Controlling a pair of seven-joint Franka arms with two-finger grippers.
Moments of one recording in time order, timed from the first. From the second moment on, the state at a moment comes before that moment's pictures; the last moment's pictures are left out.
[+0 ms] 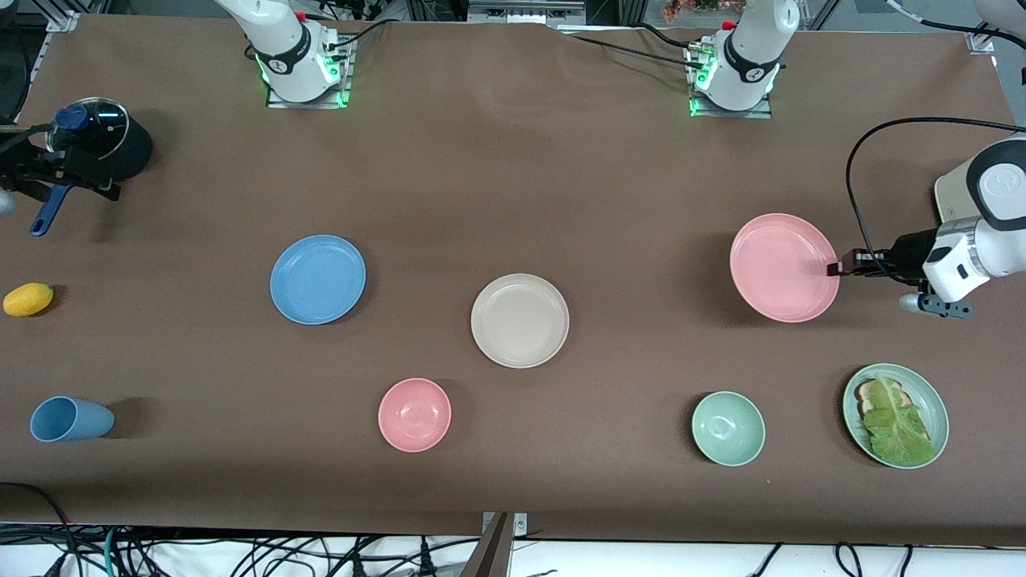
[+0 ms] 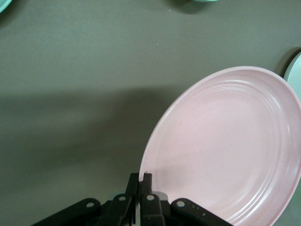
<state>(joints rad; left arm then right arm) 0.06 0.29 0.19 -1.86 -0.42 1.84 0.45 0.00 0.01 -0.08 -1.63 0.00 1.59 -0.11</state>
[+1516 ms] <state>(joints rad) -0.51 0.47 0.18 -1.64 -0.46 2.02 -0.26 0.00 0.01 -0.08 -1.63 0.00 1.59 -0.11</state>
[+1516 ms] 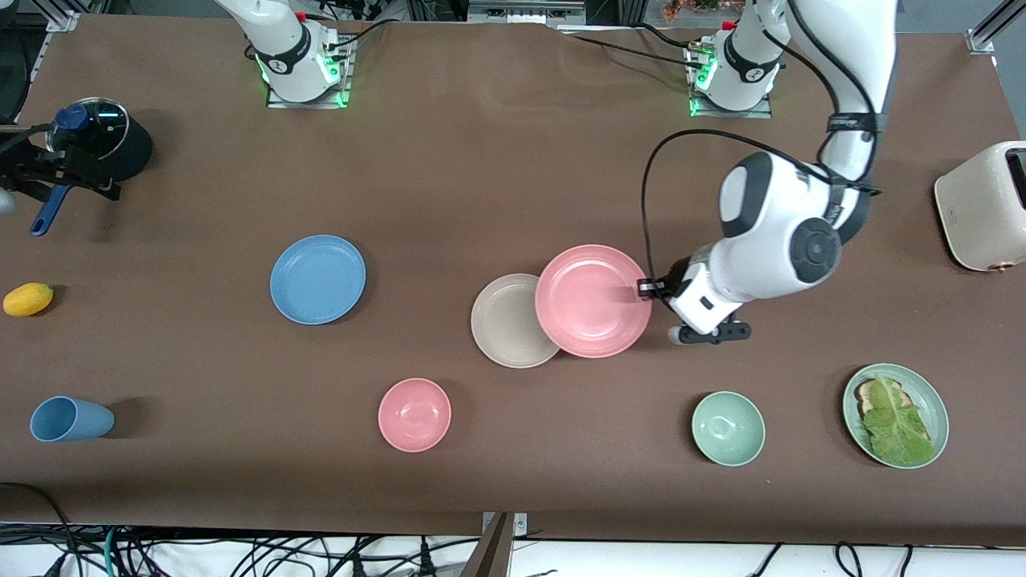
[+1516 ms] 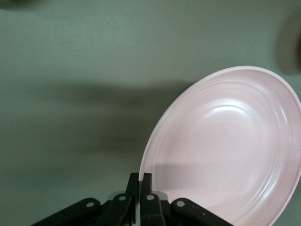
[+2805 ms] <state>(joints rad) -0.73 0.64 0.18 -1.69 -0.46 2.36 -0.50 0.00 0.01 -0.08 -1.63 0.00 1.59 -0.11</state>
